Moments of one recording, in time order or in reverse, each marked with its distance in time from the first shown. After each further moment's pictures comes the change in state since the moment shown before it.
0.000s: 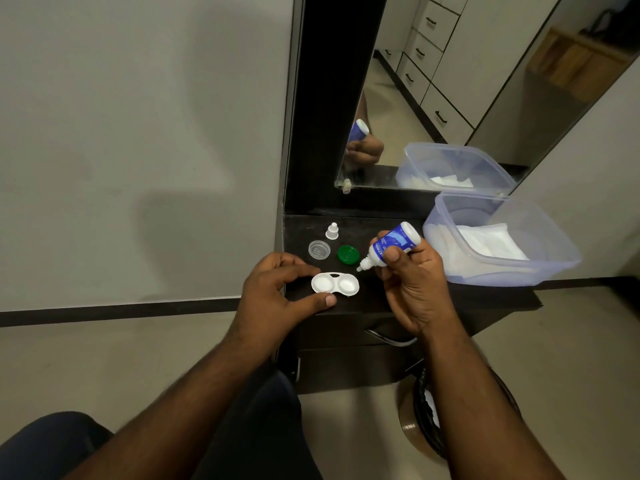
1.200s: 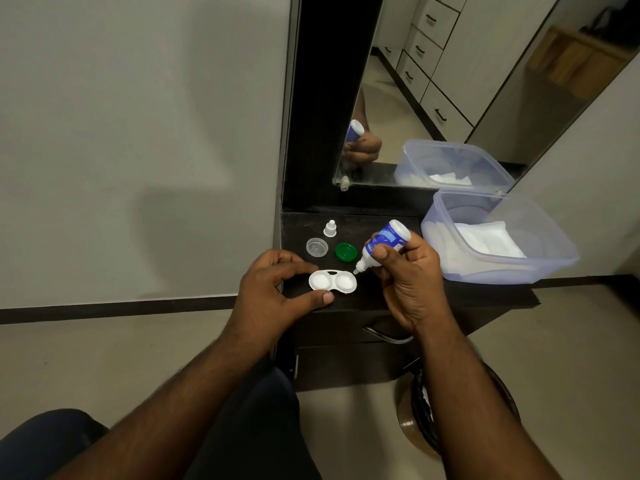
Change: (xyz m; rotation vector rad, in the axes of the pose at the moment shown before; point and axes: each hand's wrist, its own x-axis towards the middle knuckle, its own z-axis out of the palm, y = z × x) left_hand 0.000 0.000 0.000 0.019 0.003 0.017; right_hand 0.001 0.001 0.001 -0.118 -0.025 -0.036
